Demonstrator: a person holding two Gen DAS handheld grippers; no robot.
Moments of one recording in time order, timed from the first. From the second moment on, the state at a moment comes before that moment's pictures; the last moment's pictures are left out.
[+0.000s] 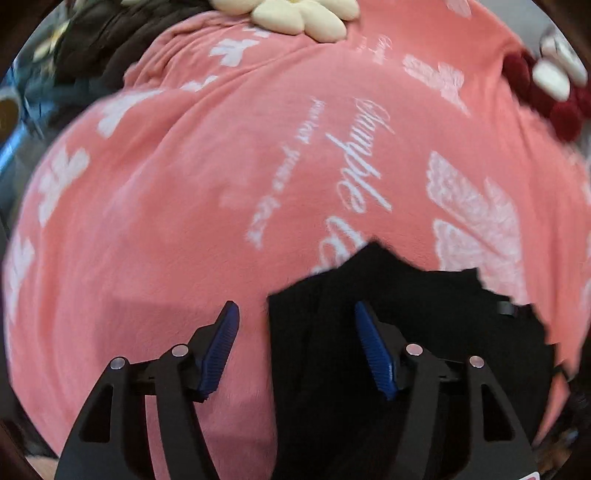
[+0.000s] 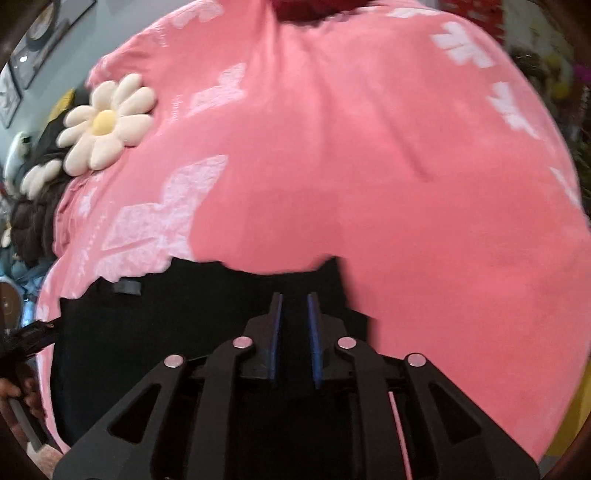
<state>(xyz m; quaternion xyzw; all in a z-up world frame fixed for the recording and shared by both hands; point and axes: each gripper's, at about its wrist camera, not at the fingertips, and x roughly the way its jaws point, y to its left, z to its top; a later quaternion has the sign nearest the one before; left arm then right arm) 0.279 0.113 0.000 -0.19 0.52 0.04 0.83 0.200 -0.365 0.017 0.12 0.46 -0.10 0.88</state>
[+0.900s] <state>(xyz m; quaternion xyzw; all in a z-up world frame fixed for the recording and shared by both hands) 0.094 0.035 0.023 -0.16 0.54 -0.12 0.82 0.096 -0.351 -0.003 -0.06 0.55 0.23 0.80</state>
